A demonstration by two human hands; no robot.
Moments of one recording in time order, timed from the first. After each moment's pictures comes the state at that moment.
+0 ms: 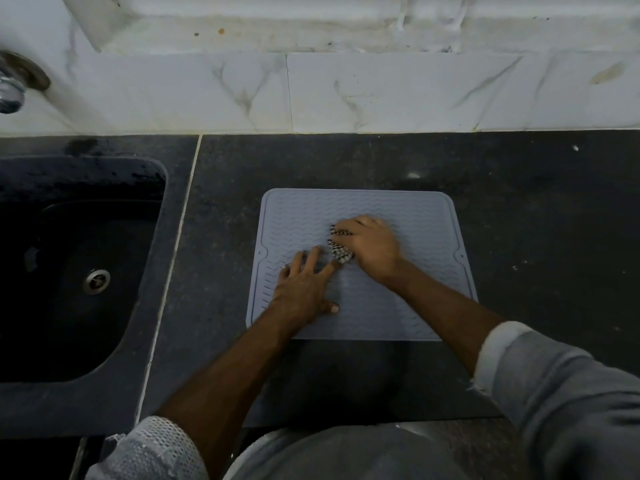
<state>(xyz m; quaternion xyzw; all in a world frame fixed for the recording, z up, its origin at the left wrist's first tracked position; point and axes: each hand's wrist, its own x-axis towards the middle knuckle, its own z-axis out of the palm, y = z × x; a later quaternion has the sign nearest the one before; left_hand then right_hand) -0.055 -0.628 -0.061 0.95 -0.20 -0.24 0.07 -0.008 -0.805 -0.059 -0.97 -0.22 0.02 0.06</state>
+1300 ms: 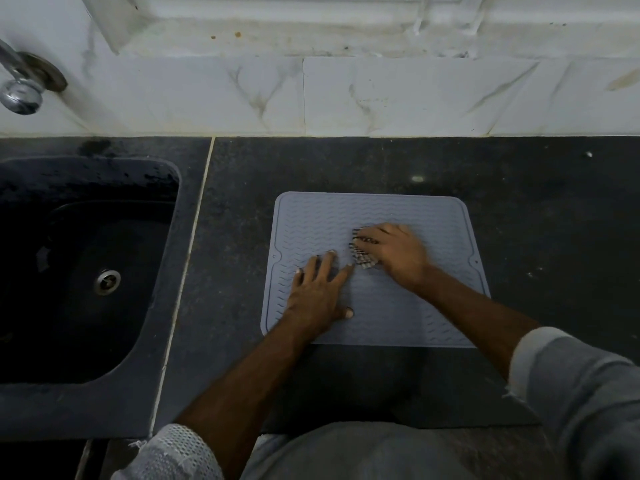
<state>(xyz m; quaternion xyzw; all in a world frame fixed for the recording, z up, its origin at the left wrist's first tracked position) -0.058 -0.624 -0.076 0.95 -0.21 -0.23 0.08 -0.012 -0.827 -0.062 -0.97 -0.26 0.02 0.02</state>
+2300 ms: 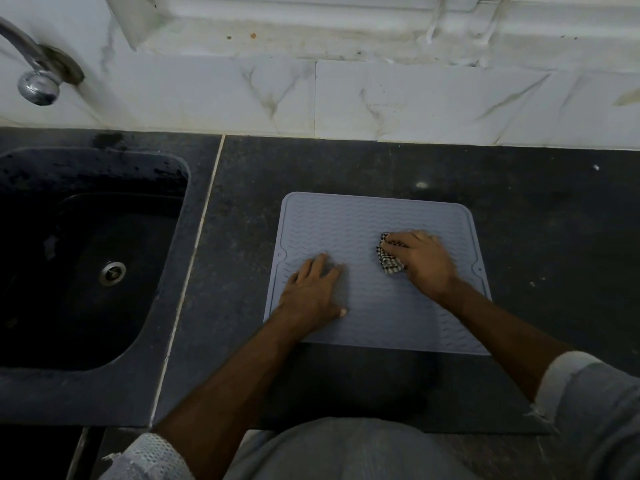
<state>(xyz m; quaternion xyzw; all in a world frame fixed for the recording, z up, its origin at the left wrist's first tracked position) -0.060 -0.607 -0.057 0.94 -0.18 -0.24 0.15 -0.026 -0.860 -0.064 -0.97 -0.21 -0.03 0.09</state>
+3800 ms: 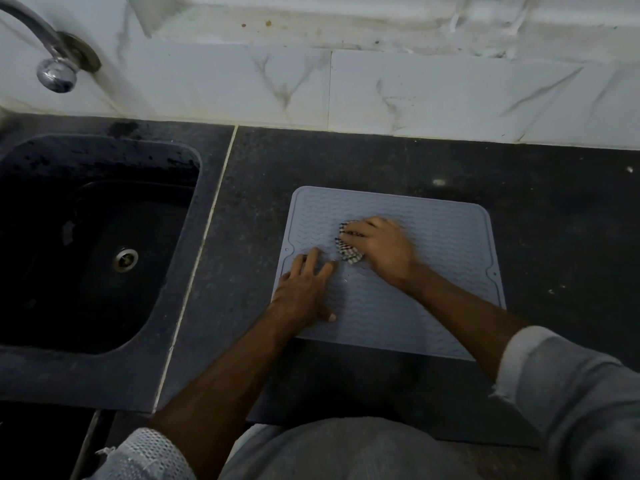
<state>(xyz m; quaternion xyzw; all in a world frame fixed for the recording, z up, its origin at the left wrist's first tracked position) -0.057 -0.593 -0.063 0.96 -0.15 -0.24 0.08 0.004 -0.782 -0.052 -0.95 -0.30 0.00 0.06</state>
